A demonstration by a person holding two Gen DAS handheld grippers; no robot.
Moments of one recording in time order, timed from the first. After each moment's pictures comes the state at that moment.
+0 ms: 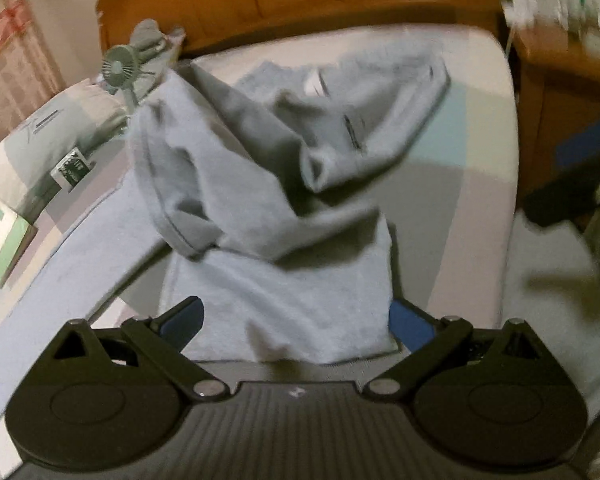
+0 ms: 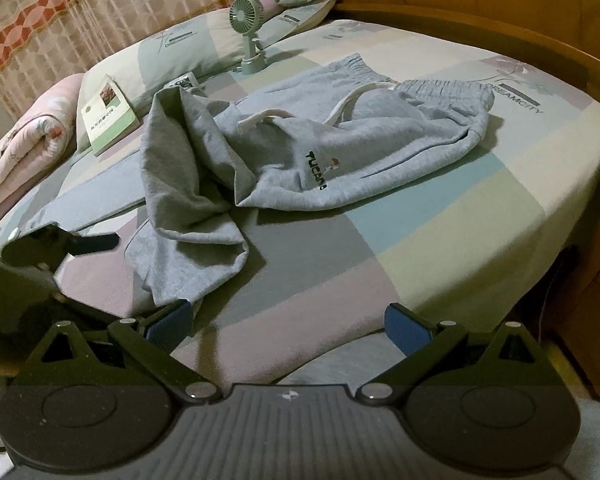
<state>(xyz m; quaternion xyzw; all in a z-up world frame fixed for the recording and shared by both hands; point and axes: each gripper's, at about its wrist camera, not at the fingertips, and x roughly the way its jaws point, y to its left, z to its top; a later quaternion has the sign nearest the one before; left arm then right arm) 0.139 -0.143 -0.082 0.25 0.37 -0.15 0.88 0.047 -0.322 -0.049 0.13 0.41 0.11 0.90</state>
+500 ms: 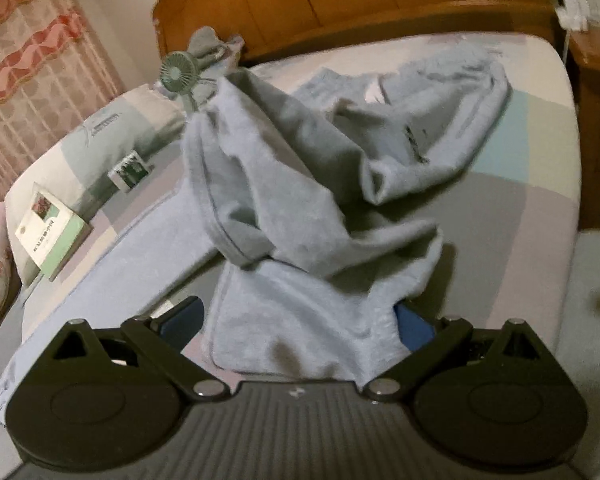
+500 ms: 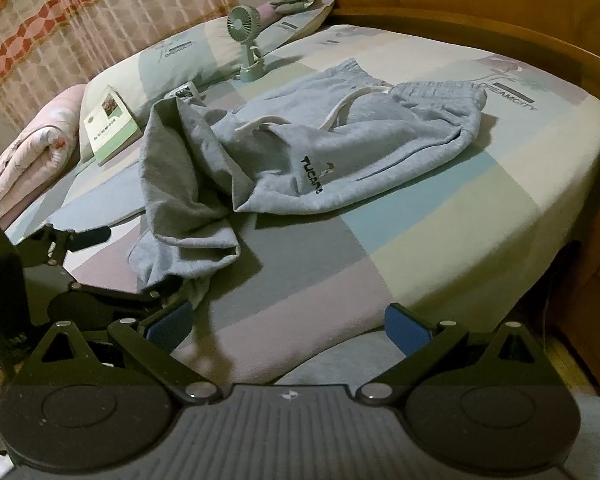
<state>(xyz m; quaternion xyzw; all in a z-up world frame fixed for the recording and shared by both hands) 0.145 -0.148 -0.082 0.26 0.34 -0.07 0.90 0.042 -0.332 -0.049 0.14 0.40 0.11 0.90</state>
